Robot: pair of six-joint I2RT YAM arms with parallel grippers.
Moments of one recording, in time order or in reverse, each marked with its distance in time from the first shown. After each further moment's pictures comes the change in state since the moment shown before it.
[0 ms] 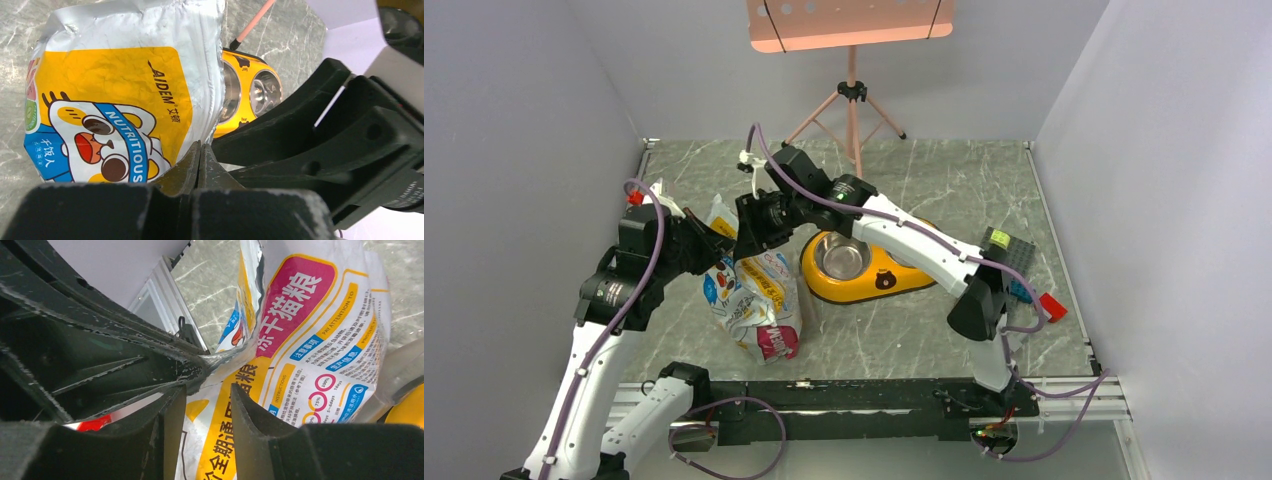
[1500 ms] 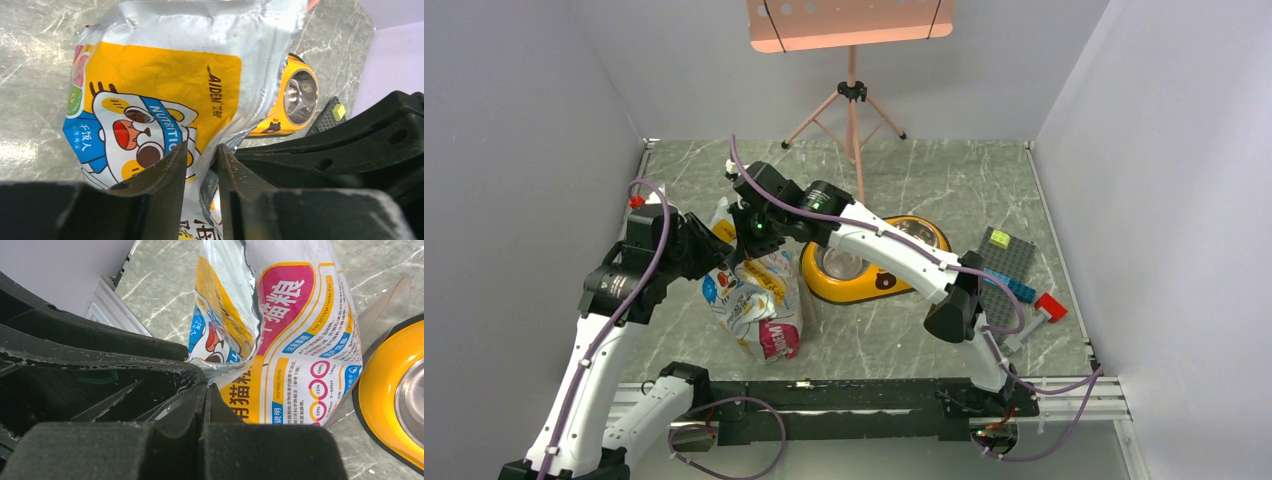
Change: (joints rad) left arm 0.002 0.037 0.008 -0.097 -0.073 0.027; right arm 0.098 0.142 0.265 -0.254 0.348 0.071
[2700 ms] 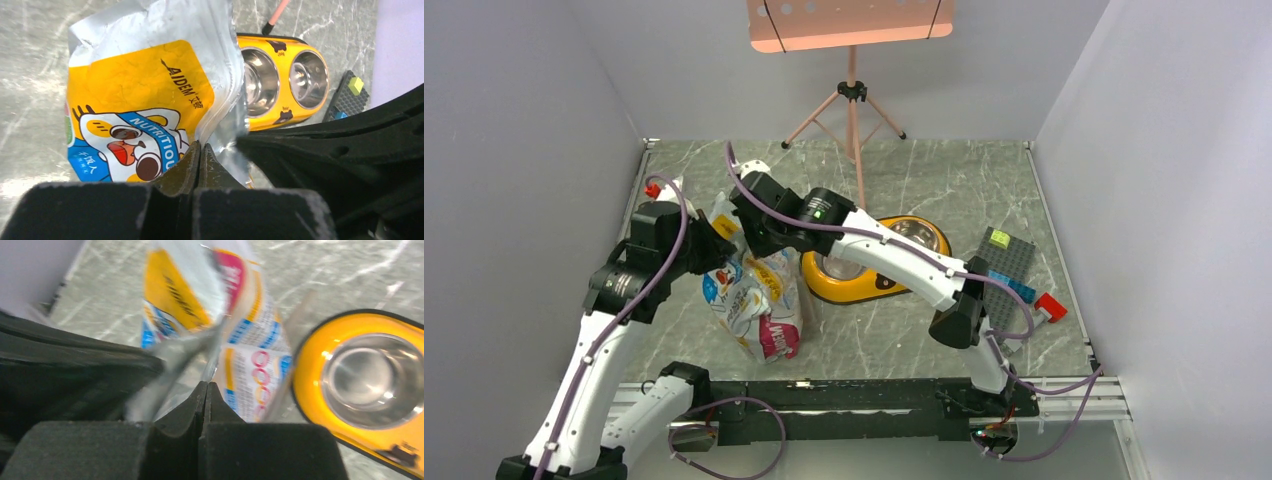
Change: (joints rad) left arm -0.020 0.013 -0.020 0.085 0.050 0.179; right arm 0.037 -0.020 0.016 -0.043 0.259 -0.058
